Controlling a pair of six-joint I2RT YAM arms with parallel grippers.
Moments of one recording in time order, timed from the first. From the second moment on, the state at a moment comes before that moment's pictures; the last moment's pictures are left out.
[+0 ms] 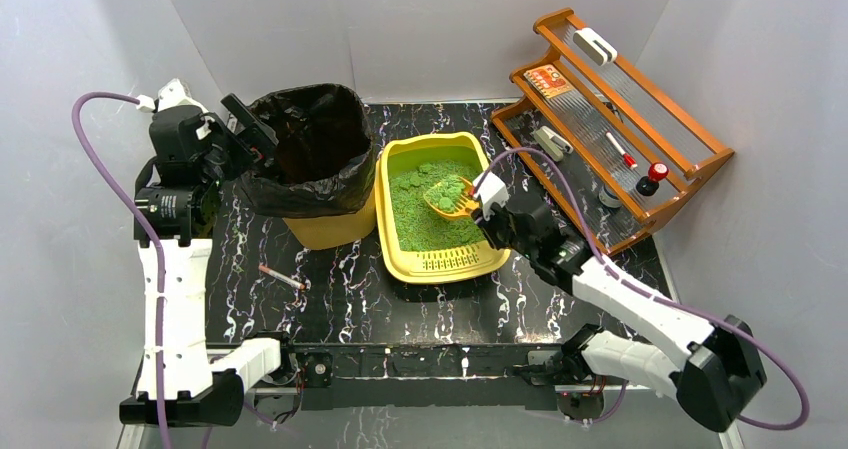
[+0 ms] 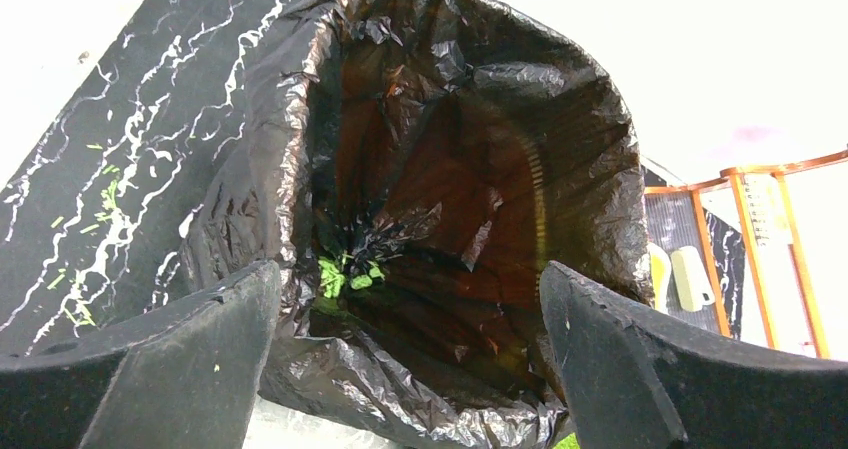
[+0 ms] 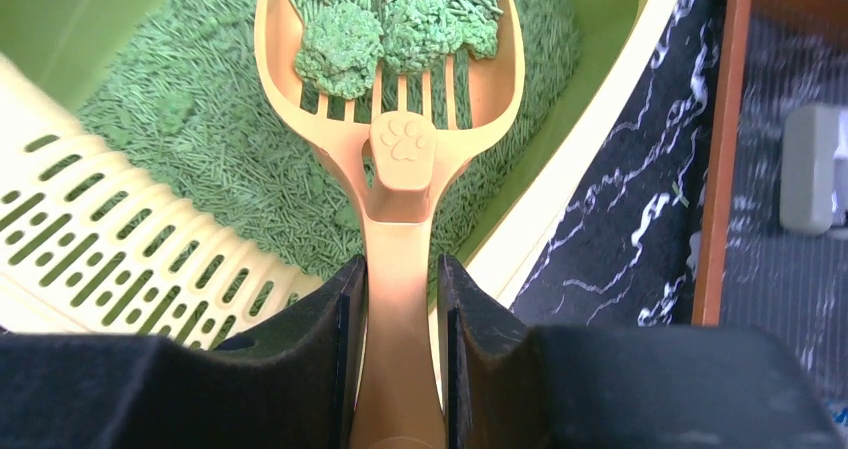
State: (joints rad) left arm 0.02 1.08 1.56 -0.91 -0.10 -0.53; right arm 0.71 1.05 0.70 -0.17 0.10 -0.19
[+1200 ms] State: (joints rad) left arm -0.03 1.10 1.53 -0.95 0.06 -0.72; right arm 0.71 0.67 0.47 0.30 -0.05 -0.38
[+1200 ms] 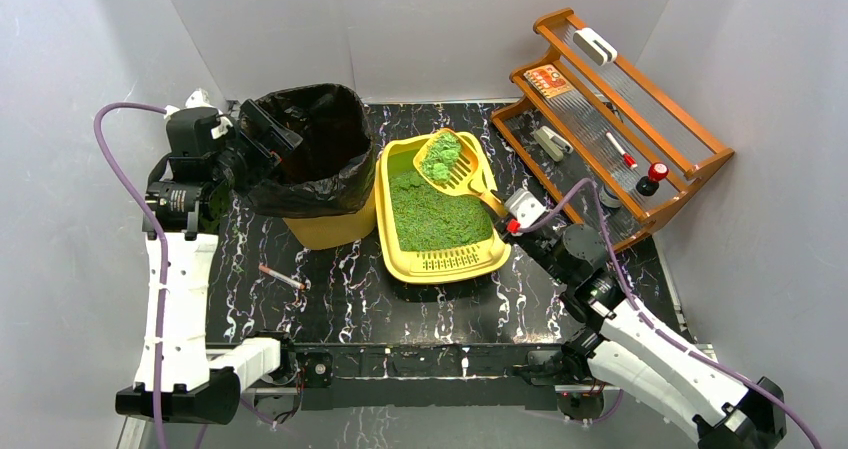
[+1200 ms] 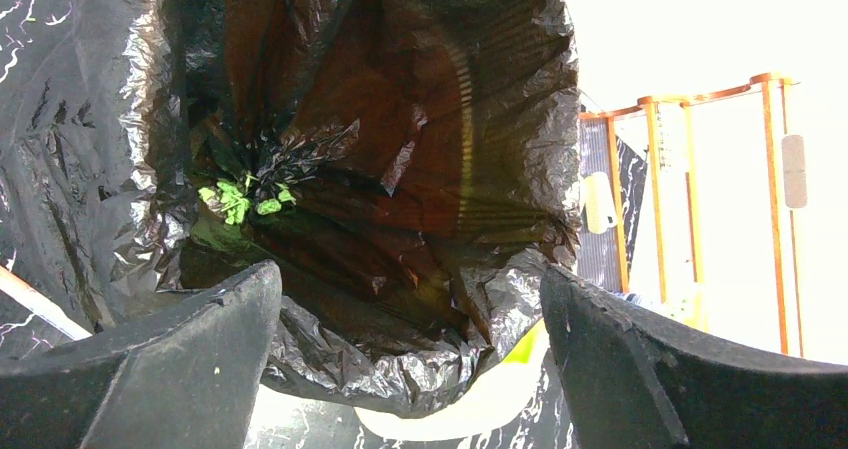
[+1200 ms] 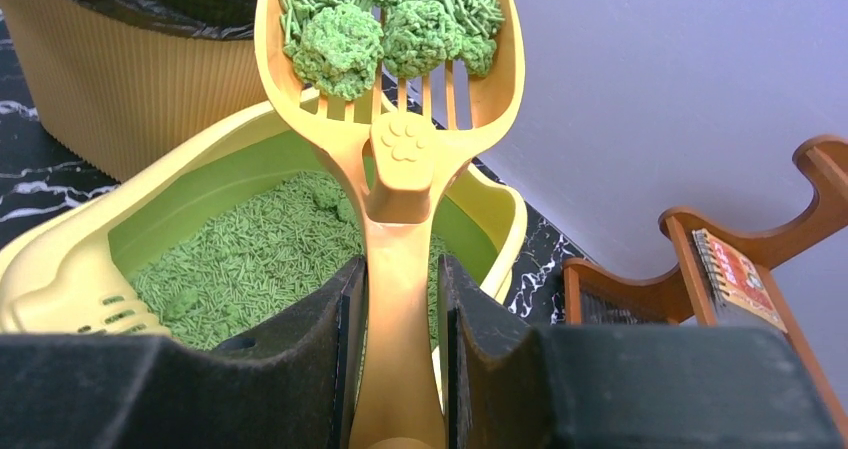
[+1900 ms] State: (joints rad) left arm -0.04 1.09 1.53 -0.96 0.07 -0.72; right arm 0.71 0.72 0.45 0.35 -0.08 -0.65
